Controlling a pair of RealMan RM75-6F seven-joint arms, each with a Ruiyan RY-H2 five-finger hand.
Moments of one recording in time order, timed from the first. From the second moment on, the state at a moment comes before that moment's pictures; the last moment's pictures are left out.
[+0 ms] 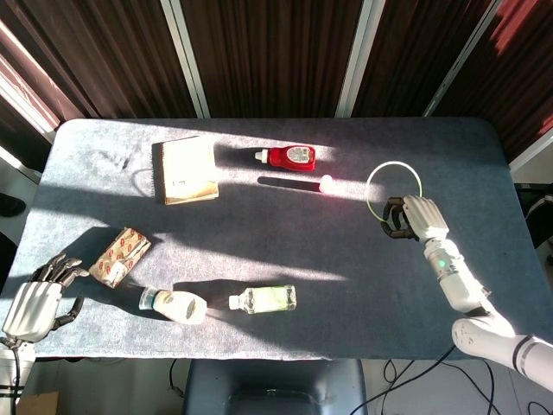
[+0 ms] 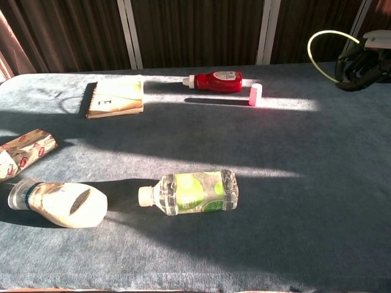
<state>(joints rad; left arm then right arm) -0.18 -1.14 -0.02 -1.56 1.51 1.38 0.04 0.63 -1.31 0.29 -1.32 -1.10 0.78 0.17</state>
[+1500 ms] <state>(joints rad) -0.18 -1.13 0.01 -1.57 1.55 1.38 0.03 0.98 -1.76 0.32 -0.70 -1.14 0.51 0.24</state>
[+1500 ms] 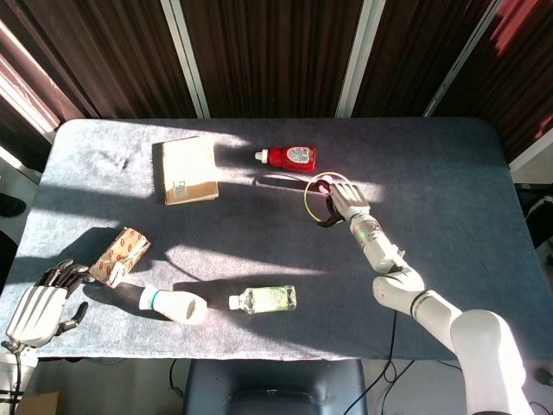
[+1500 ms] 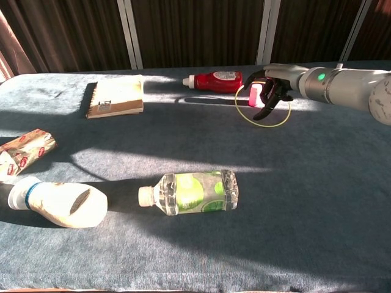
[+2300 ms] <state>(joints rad) -0.18 -1.13 -0.01 -1.57 1.50 1.38 0.04 0.38 -1.22 0.07 -1.66 -1.31 1.44 -0.34</state>
